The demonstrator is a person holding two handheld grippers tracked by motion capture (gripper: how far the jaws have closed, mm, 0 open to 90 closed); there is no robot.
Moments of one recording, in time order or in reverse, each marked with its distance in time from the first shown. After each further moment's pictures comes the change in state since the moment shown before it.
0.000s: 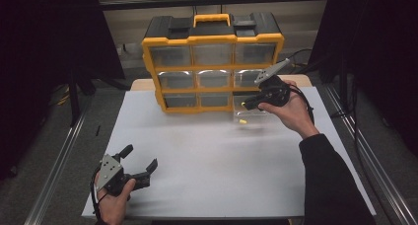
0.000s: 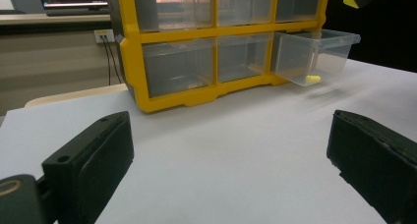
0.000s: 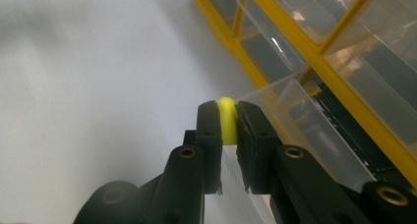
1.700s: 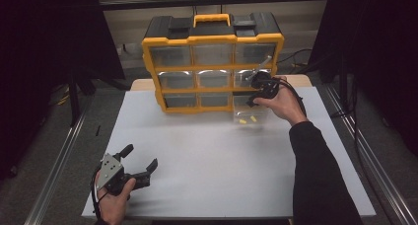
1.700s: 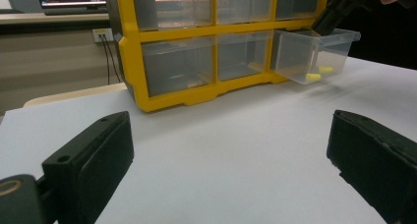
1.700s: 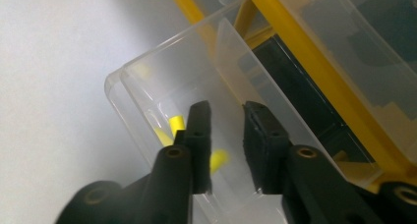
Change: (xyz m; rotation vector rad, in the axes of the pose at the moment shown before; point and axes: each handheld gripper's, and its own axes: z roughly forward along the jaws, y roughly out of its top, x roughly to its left) left arm 0.001 0.000 0.002 0.008 -0.011 0.009; right arm -0.047 -0.002 0.049 0.244 -0.098 0.070
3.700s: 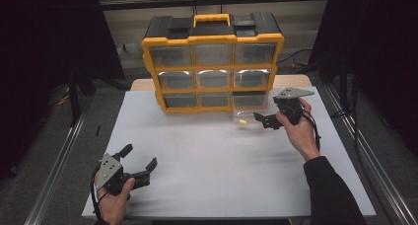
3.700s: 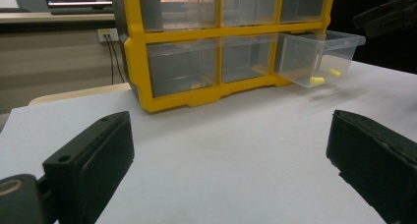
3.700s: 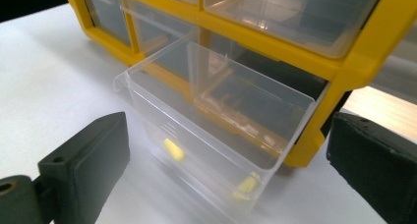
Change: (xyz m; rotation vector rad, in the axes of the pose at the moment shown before) left arm -0.001 0.001 0.000 -0.009 0.020 -0.018; right arm 0.040 -0.096 -0.011 -0.518 -0.197 0.249
